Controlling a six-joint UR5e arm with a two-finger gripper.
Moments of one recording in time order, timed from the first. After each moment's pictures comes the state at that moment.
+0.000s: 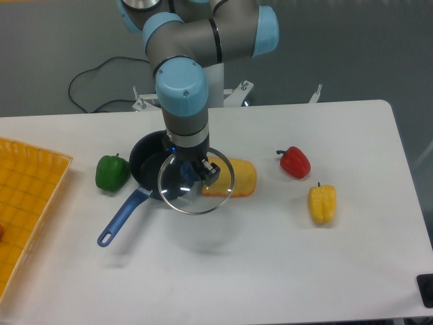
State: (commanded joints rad) arm 2.32 -1.79 -1.63 -1.31 1.57 1.09
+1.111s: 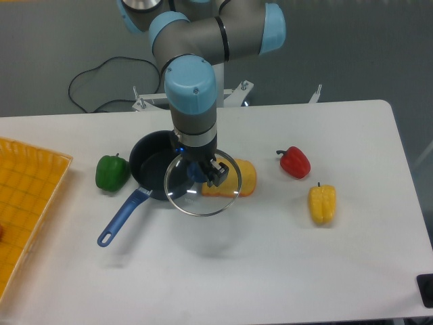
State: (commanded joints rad) arm 2.35 -1.80 -1.60 -1.30 1.57 1.02
